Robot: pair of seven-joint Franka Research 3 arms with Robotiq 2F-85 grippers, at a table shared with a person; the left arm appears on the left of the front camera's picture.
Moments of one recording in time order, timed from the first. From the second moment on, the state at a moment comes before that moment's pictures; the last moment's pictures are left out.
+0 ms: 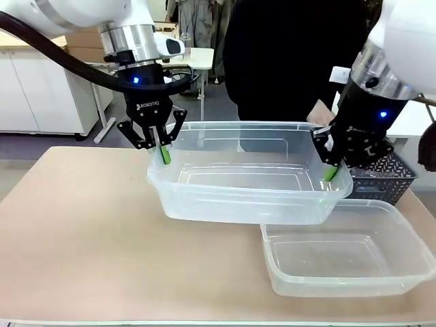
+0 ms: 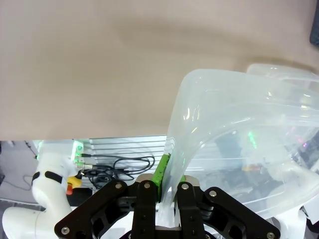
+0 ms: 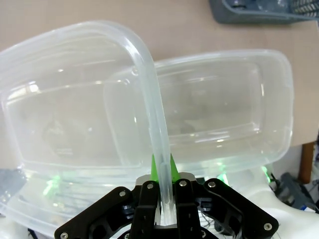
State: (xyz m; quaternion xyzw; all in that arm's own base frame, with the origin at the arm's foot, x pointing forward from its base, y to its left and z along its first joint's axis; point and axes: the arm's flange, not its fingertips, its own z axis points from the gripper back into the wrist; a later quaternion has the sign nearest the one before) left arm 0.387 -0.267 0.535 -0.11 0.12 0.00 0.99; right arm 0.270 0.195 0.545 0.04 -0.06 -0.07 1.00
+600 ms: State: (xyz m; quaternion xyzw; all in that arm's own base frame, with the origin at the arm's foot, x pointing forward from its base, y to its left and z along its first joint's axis) left arm 0.385 -0.268 0.535 -0.11 0.12 -0.01 0.99; right arm 0.270 0.196 0.544 0.03 -0.06 -0.07 1.00
